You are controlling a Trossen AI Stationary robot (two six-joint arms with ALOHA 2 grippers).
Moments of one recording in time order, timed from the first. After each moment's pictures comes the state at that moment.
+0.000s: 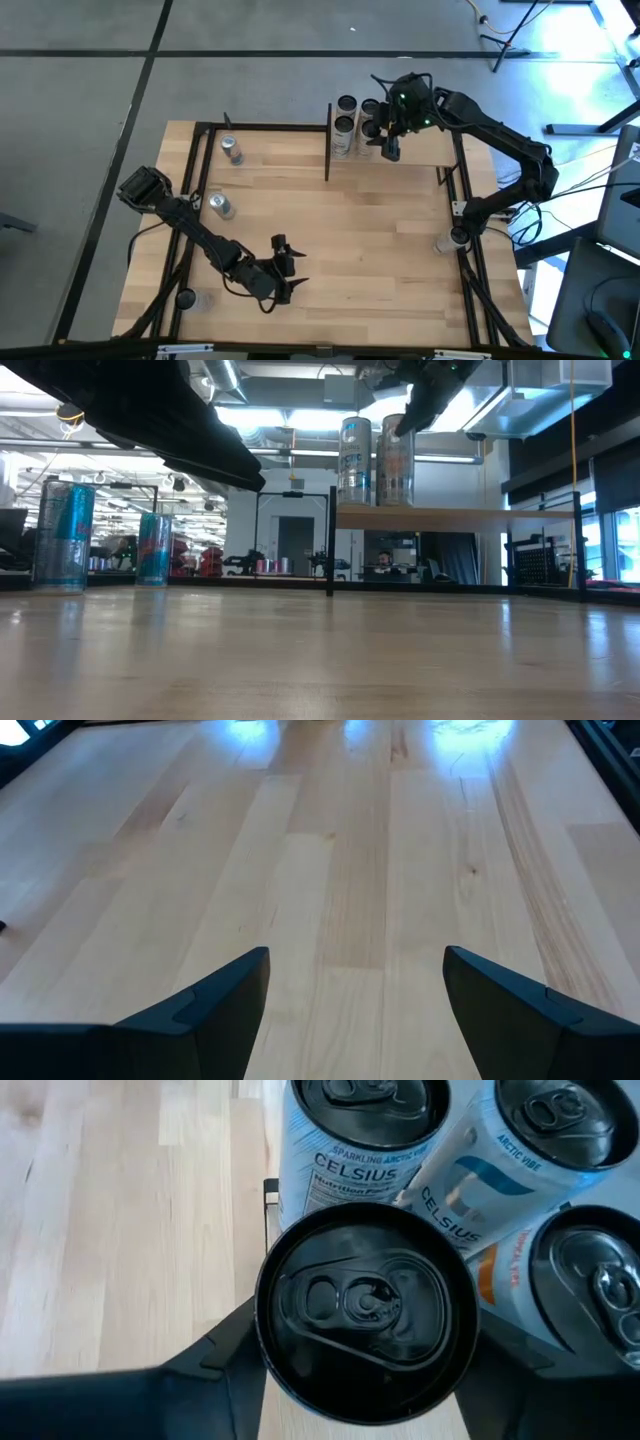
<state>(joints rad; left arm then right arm) -0.60 1.70 0.86 0.12 -0.69 -0.38 -0.55 1.45 1.54 -0.91 -0.21 -0.44</state>
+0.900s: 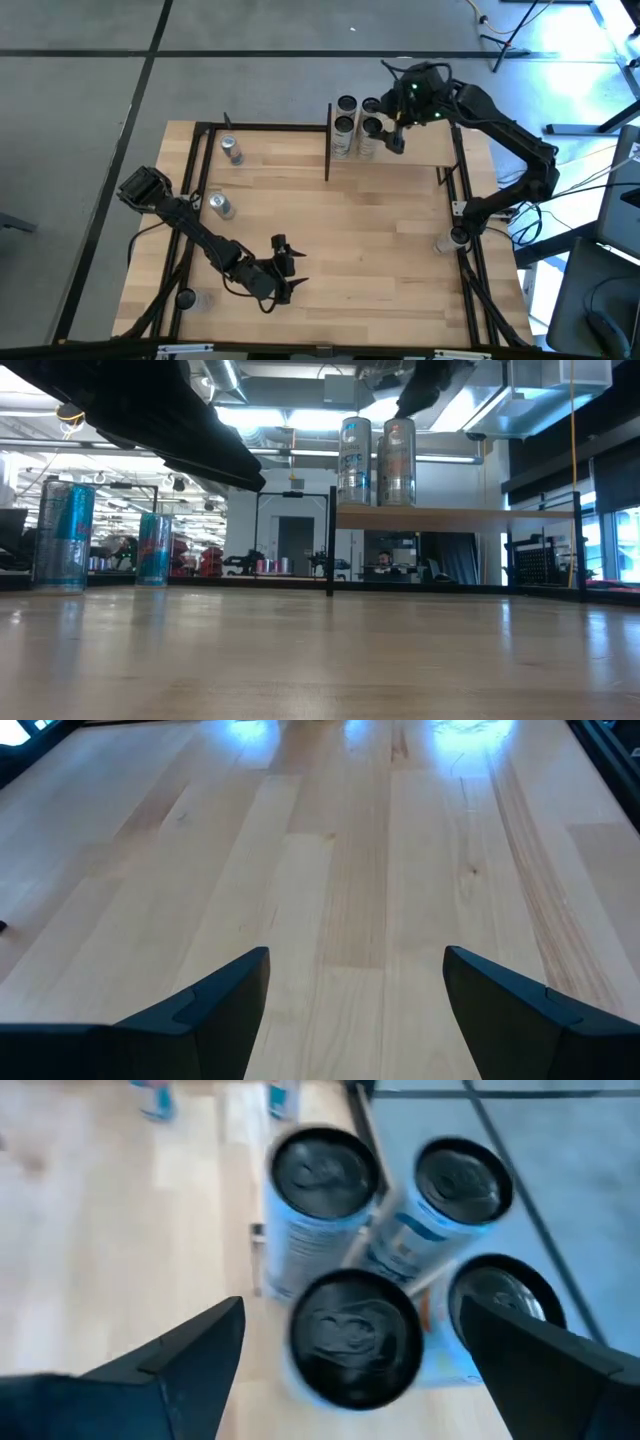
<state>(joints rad) -0.60 1.70 0.86 0.12 -0.69 -0.38 -0.55 1.44 1.69 -0.99 -0.20 -0.40</state>
